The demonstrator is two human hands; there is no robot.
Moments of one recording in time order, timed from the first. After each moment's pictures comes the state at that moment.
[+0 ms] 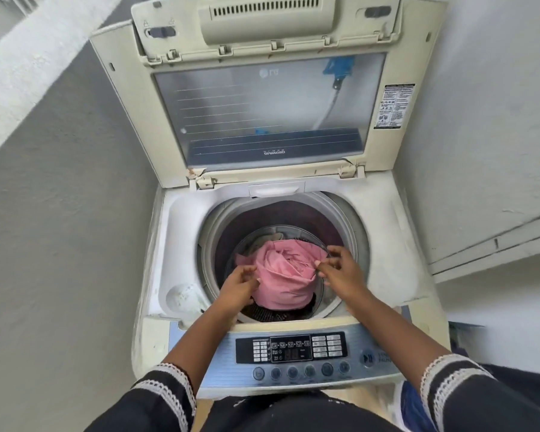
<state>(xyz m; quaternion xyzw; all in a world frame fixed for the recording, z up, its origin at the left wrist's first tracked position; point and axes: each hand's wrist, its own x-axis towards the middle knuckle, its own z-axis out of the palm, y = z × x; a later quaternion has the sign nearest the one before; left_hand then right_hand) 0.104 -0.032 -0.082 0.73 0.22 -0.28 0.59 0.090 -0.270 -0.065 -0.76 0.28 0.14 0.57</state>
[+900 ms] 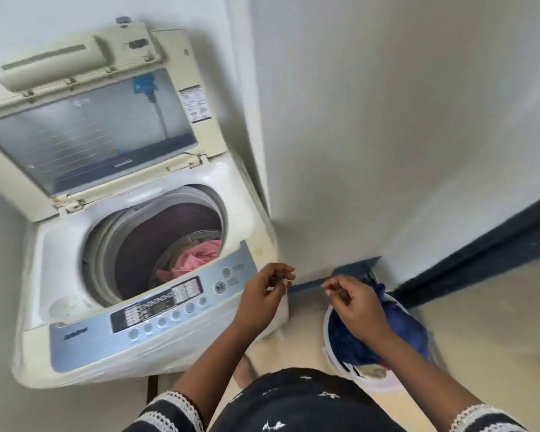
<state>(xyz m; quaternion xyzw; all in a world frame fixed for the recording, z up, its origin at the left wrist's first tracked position) -0.103 -0.280 -0.001 0.78 -0.18 -0.23 0.55 -0.219 -0.470 -0.040 -0.86 0.17 -0.11 0.46</state>
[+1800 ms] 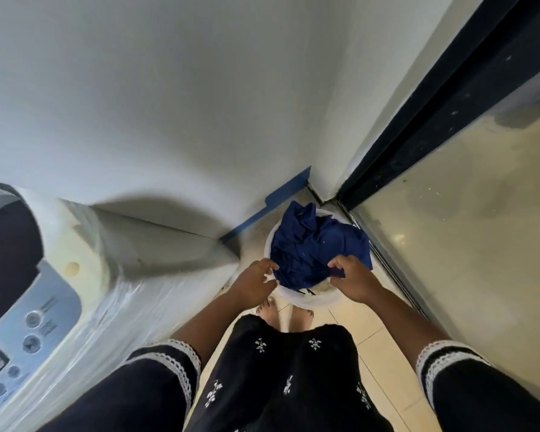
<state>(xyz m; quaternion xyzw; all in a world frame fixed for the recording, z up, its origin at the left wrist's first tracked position) -0.165 -0.445 -0.180 0.78 -0.28 -0.53 0.17 -0.366 -0.618 -0.240 -0.75 0.42 0.23 0.46</state>
